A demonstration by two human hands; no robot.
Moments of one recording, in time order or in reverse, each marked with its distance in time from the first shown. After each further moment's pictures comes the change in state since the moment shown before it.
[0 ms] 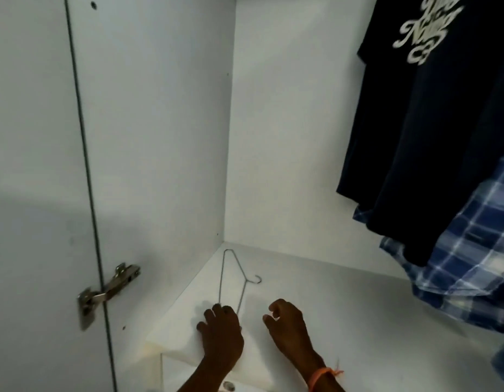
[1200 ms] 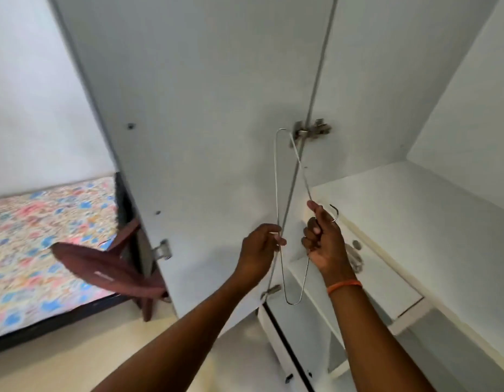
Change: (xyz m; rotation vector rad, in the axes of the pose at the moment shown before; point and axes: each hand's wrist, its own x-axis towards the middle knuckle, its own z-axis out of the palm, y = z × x) left_hand -0.280 -0.097 -0.042 -1.000 0.434 -0.511; right_hand -0.163 -0.091 0.088 1.398 -0.893 0.229
